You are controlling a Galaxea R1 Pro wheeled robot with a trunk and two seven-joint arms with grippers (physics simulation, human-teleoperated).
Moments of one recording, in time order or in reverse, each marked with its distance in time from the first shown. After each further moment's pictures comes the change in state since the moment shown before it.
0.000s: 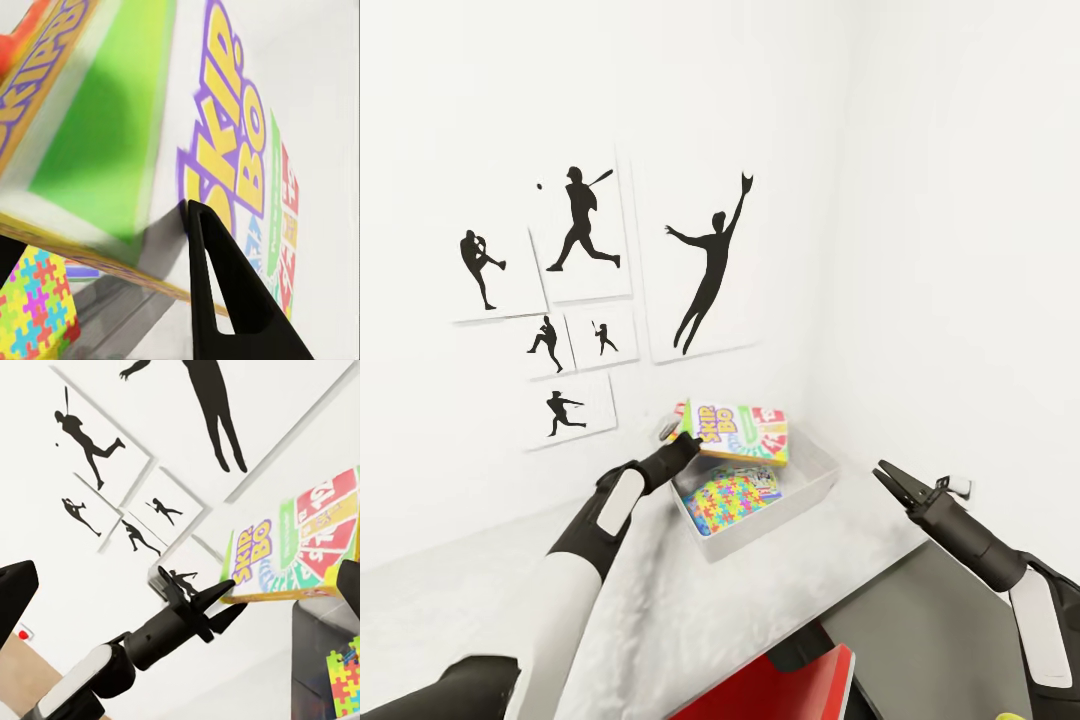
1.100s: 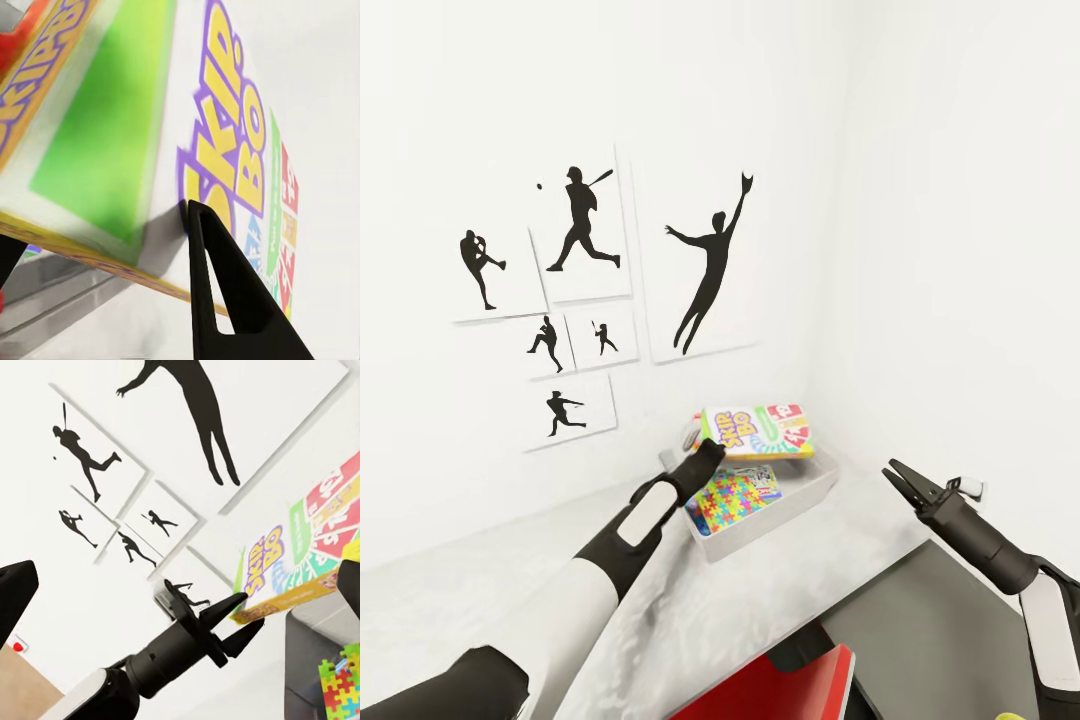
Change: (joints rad) left arm 0.001 0.000 -0.397 0.051 0.539 -0.259 0.152; right arm 0.000 0.000 -0.040 -0.002 0.000 0.005 0.002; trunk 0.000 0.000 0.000
